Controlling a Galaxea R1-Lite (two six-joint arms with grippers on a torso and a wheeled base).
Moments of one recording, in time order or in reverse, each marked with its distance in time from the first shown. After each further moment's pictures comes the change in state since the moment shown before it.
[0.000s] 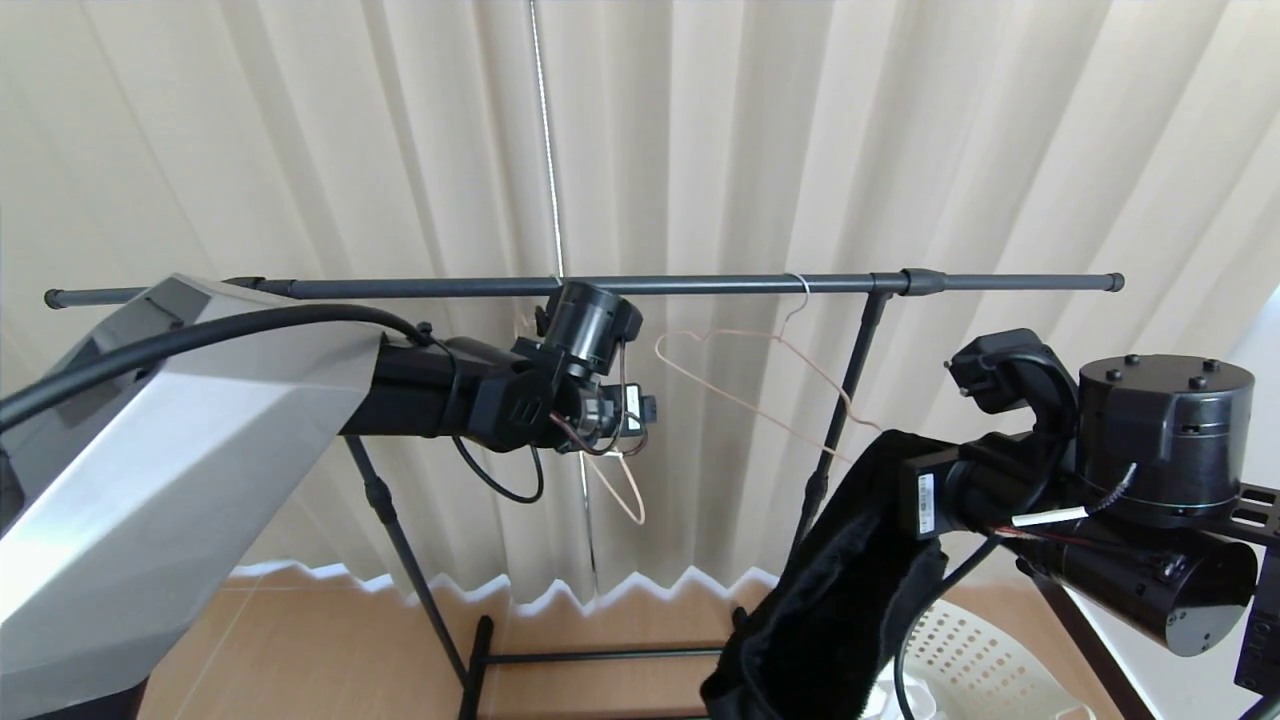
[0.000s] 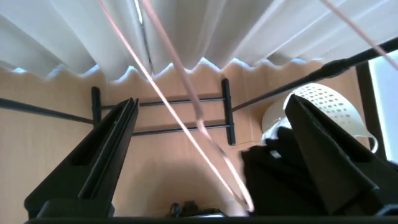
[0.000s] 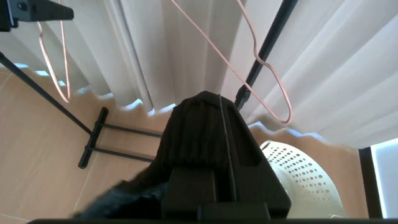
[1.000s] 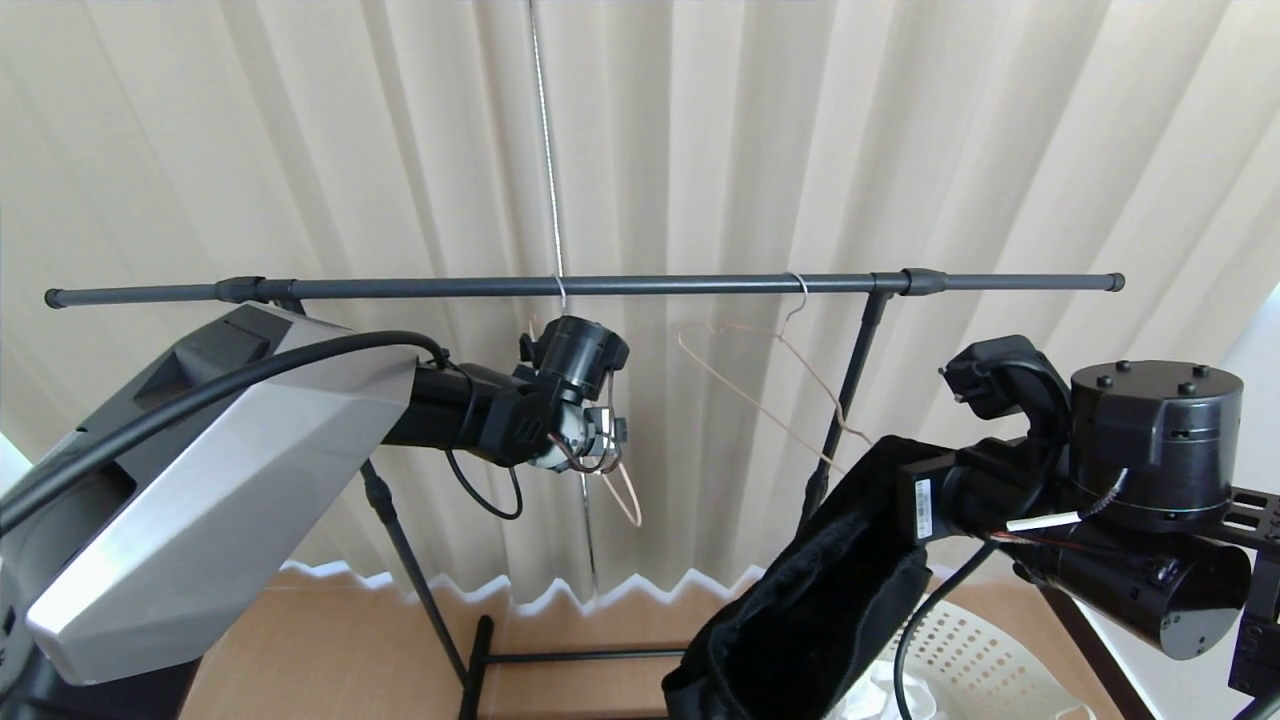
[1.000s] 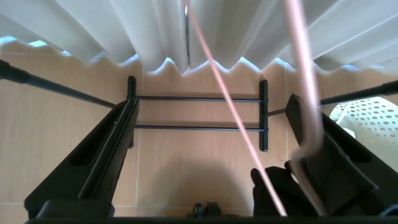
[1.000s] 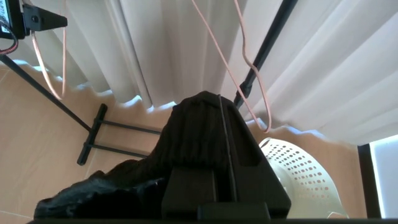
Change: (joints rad) left arm 0.045 0.076 0.004 -0.003 0.116 0.002; right arm 0.000 0.009 0.007 0.000 0.000 0.000
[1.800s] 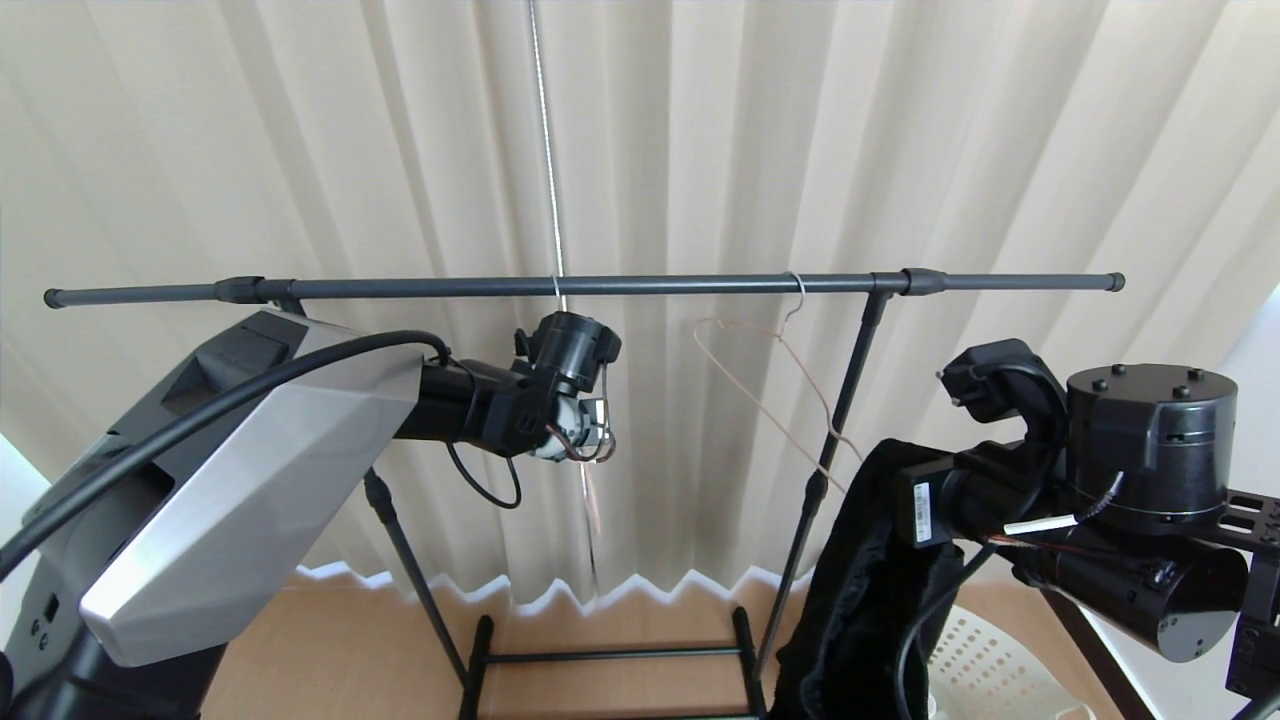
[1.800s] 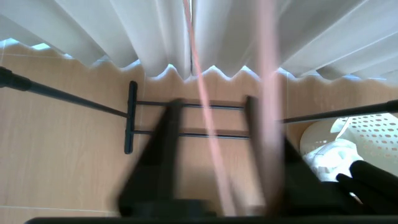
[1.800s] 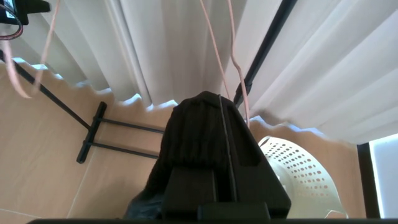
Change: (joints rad) left arm 0.026 0.043 -0.066 0.004 0.002 0.003; right arm 0.002 0.003 0.004 0.000 0.000 0.000
